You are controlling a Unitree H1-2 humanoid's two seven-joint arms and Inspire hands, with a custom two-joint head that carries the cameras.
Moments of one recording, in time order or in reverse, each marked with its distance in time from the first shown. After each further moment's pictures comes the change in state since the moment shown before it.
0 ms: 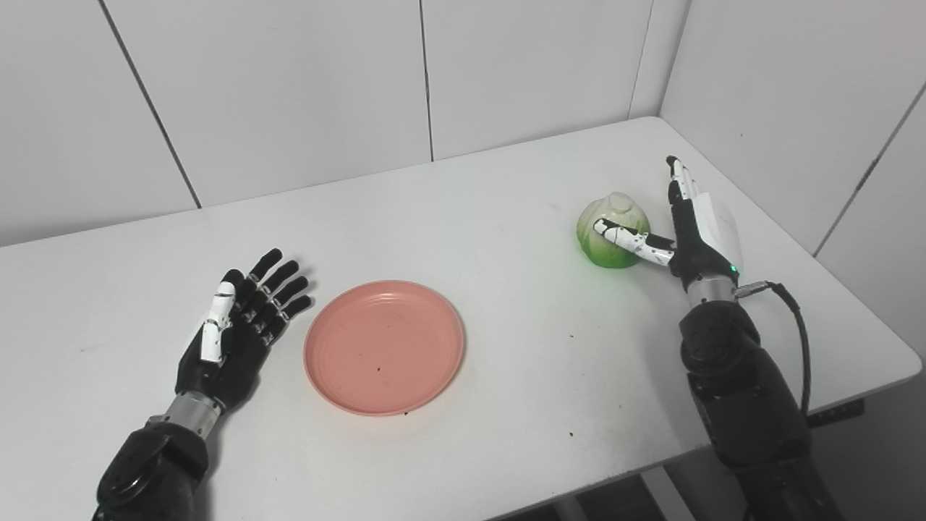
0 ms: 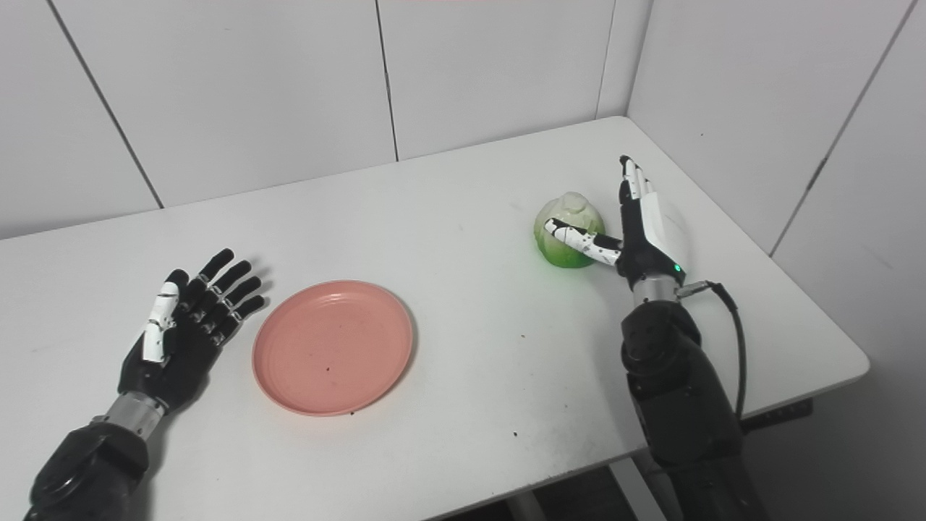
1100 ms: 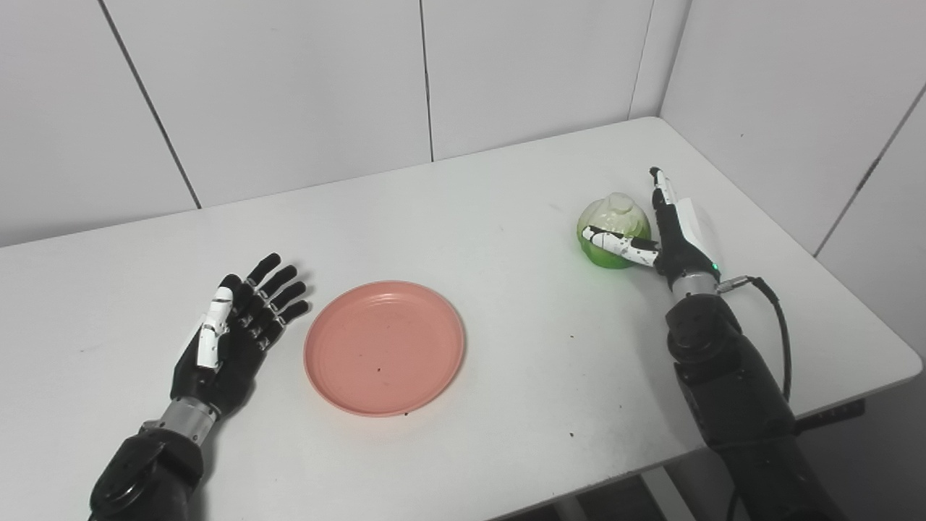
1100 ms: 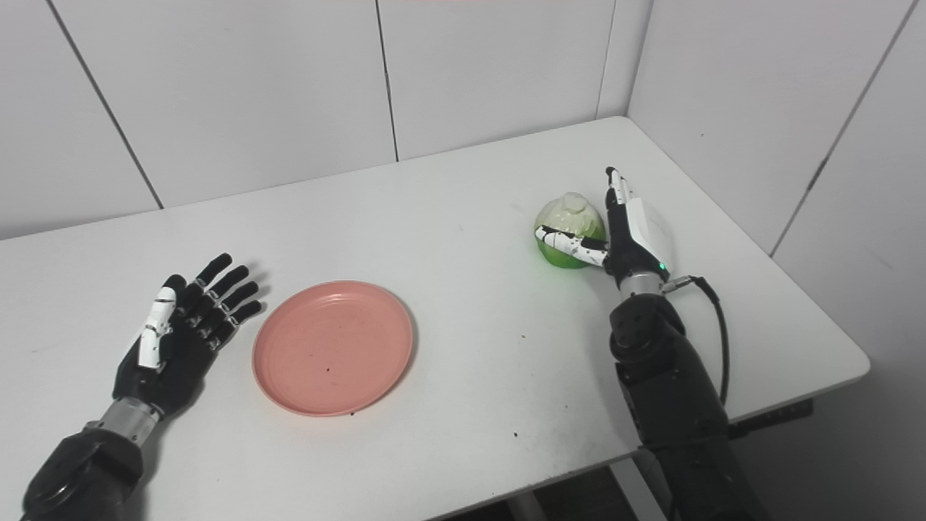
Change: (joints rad) left arm 0.020 0.015 -0.010 -0.031 0.001 0.000 0.003; right arm -0.061 -0.005 0.018 0.119 0.058 0.012 0.002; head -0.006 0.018
